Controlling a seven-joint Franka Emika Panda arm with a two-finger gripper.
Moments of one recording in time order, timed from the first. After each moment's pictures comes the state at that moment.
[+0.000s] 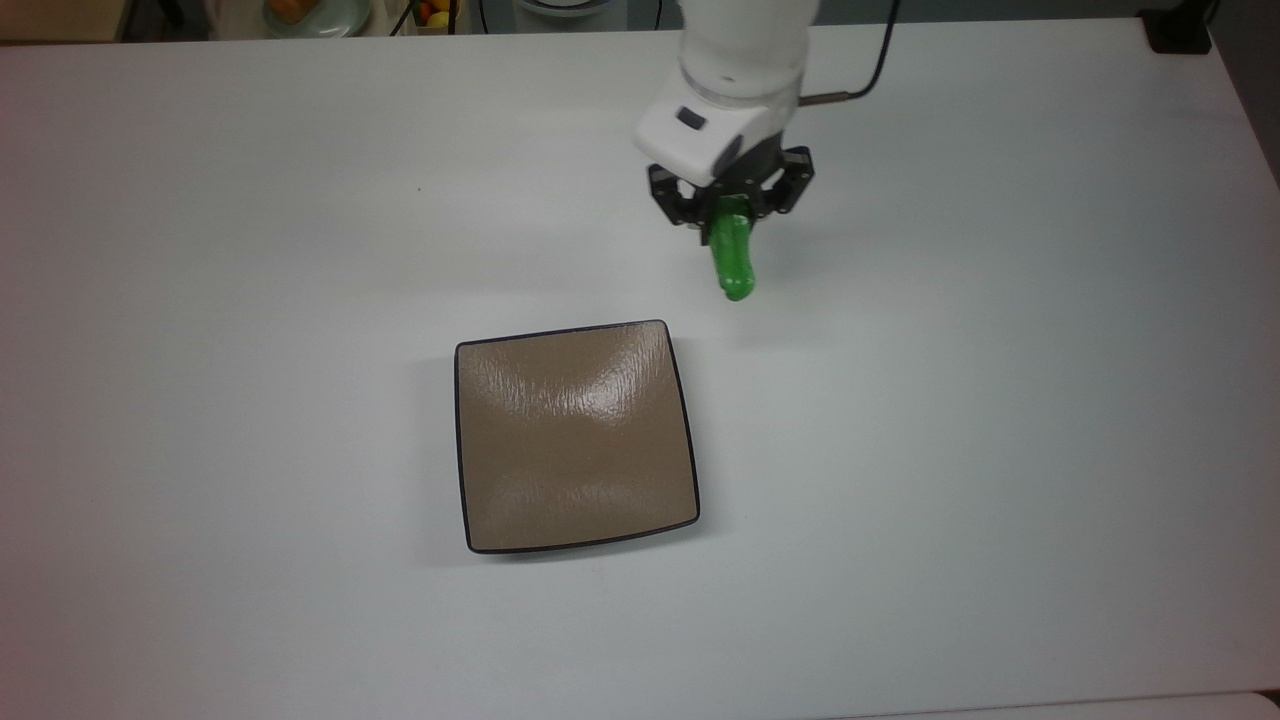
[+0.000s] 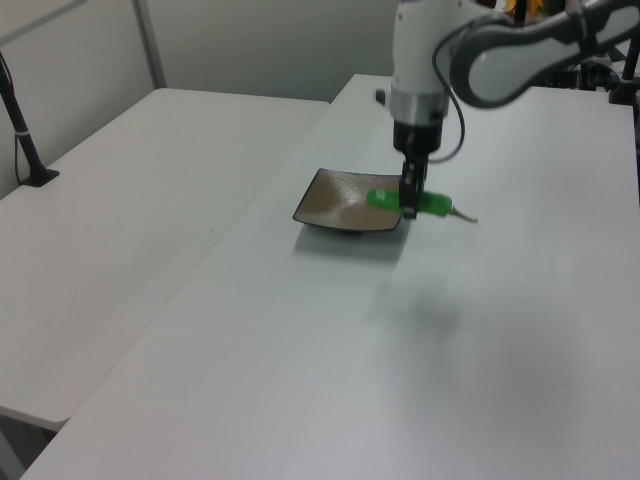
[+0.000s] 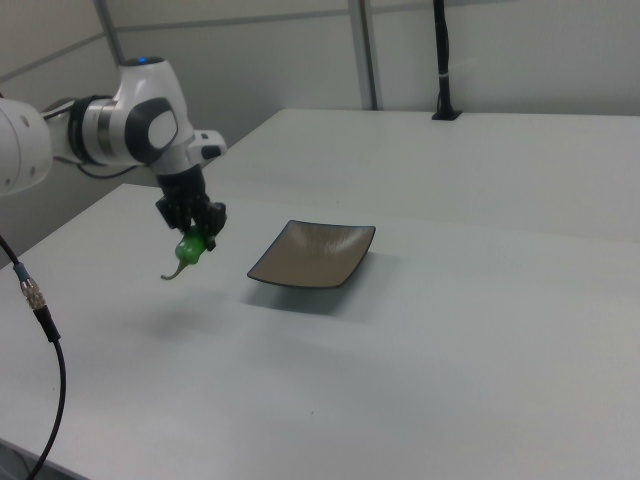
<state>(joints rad) 0.30 0.28 0.03 -1.65 0.02 1.98 0.13</state>
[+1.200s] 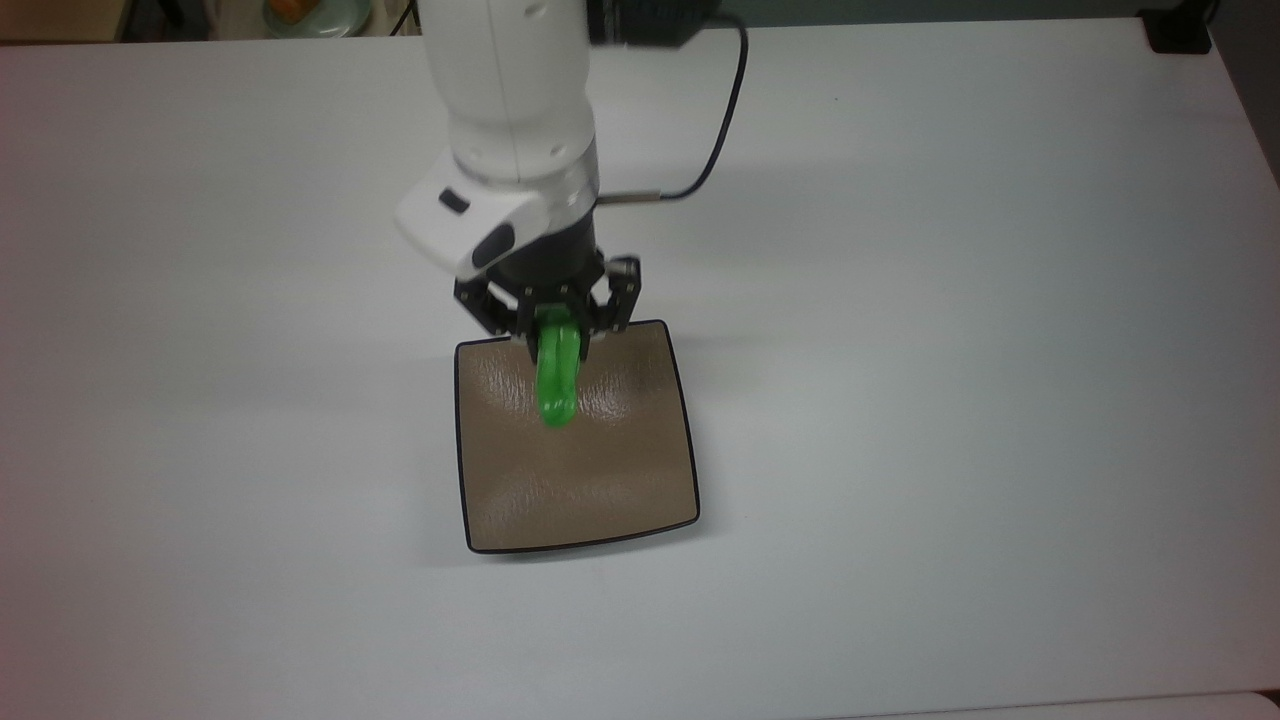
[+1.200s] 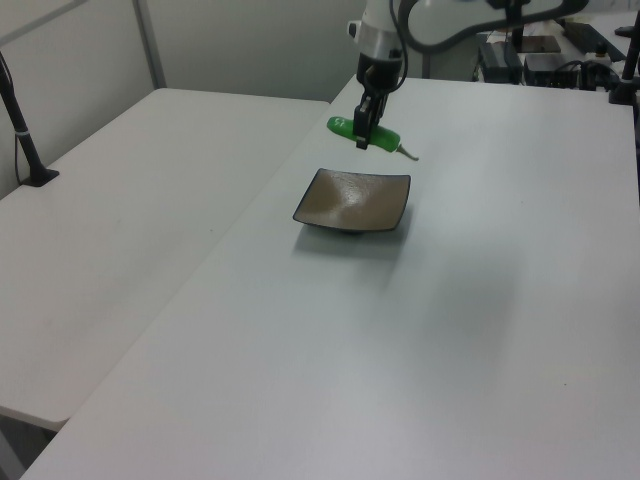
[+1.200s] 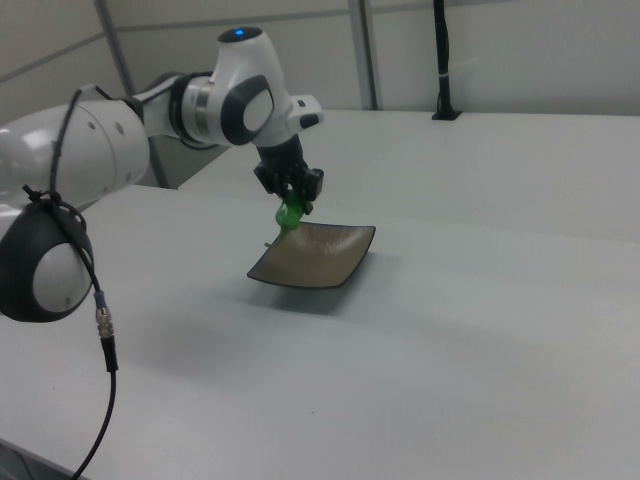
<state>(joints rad) 0.10 0.54 0.02 -1.24 0.02 2.00 0.00</state>
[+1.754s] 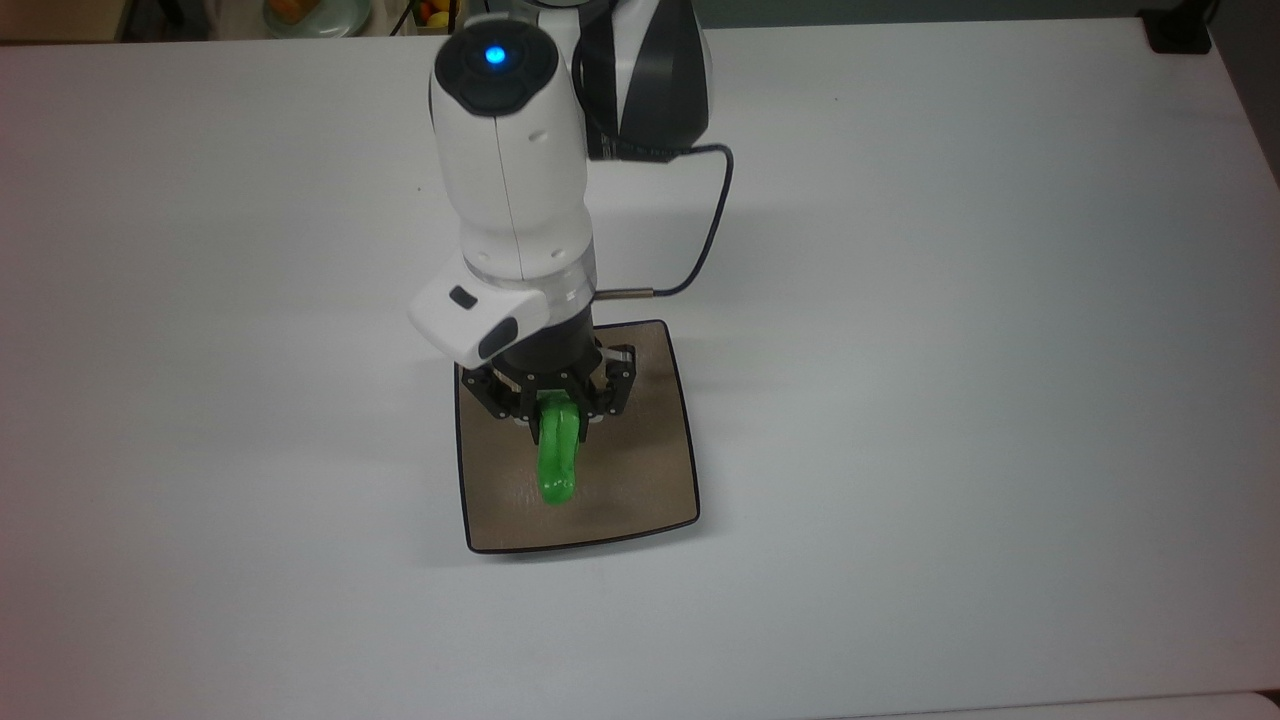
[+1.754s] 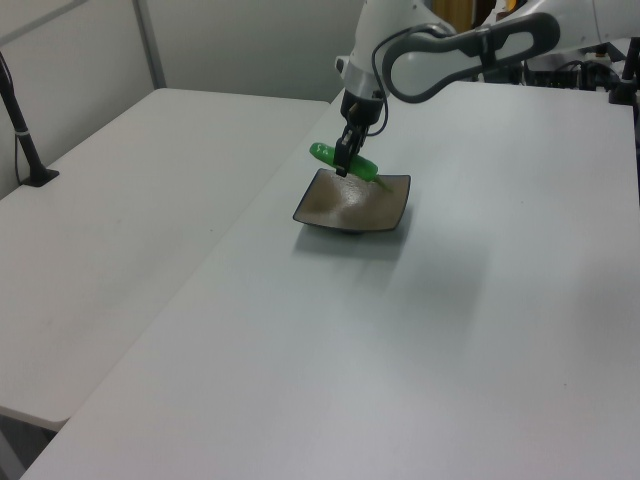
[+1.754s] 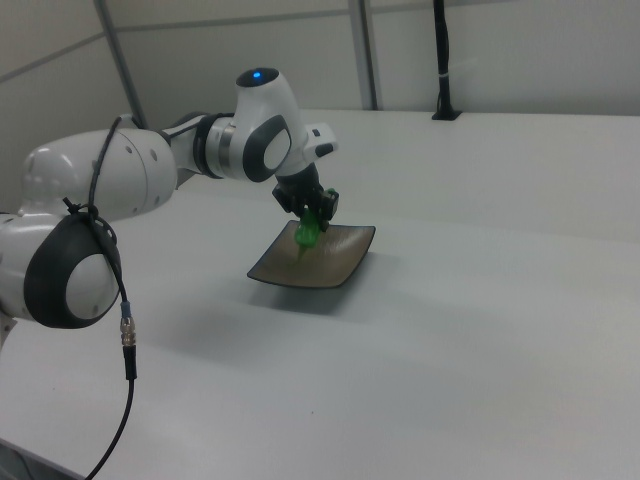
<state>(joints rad) 0.10 0.66 0.02 -1.24 0.02 2.19 0.00</state>
